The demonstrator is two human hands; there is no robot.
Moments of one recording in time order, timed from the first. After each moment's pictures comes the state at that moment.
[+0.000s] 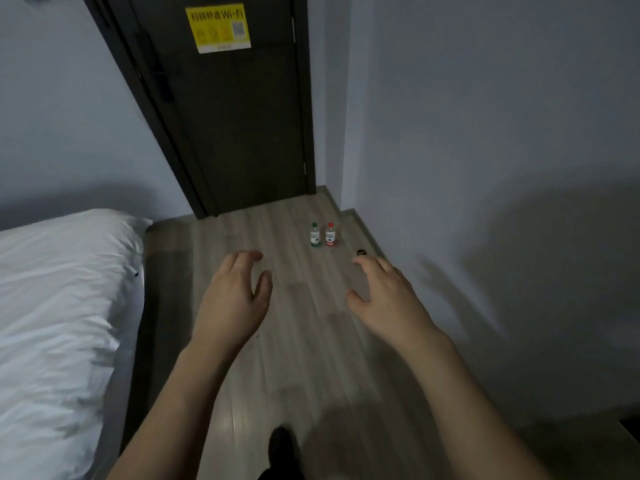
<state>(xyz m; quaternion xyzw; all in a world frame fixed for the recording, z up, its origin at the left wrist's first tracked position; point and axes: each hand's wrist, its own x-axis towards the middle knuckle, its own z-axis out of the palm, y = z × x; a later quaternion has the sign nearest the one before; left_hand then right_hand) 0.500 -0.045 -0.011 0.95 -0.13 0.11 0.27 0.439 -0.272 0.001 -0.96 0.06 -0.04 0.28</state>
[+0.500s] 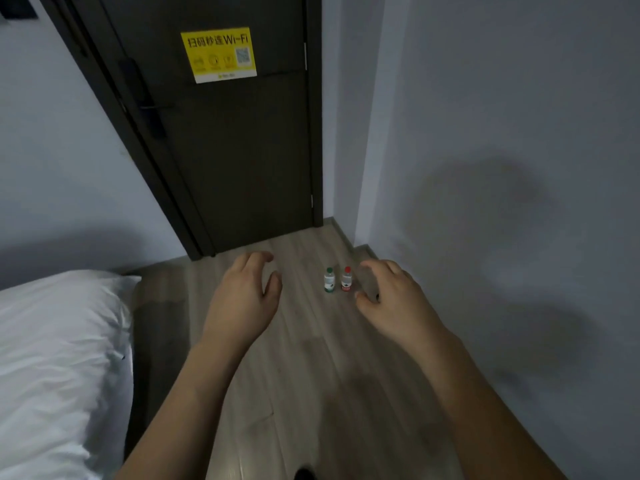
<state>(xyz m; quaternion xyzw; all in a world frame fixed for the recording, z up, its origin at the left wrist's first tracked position) 0.836 -0.007 -0.007 0.94 -0.18 0.10 0.27 0.760 -0.234 -0.005 -0.96 0.09 -0.06 0.27</state>
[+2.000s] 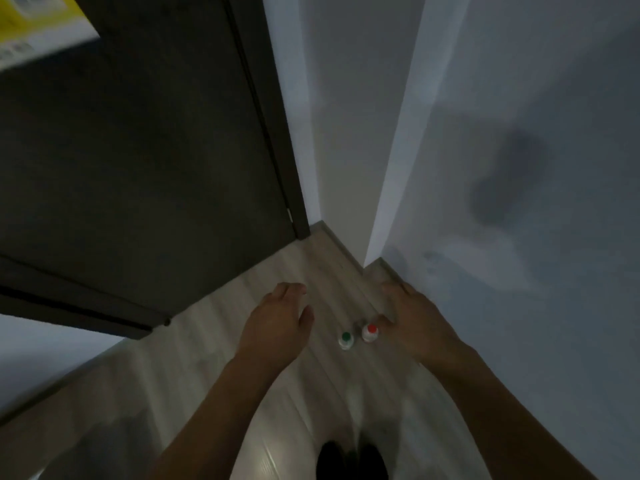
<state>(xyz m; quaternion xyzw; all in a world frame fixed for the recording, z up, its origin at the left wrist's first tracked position) 1.469 -0.226 -0.204 0.92 -0.30 -0.15 0.17 1.355 -0.429 -0.210 -0.91 0.24 0.14 0.31</state>
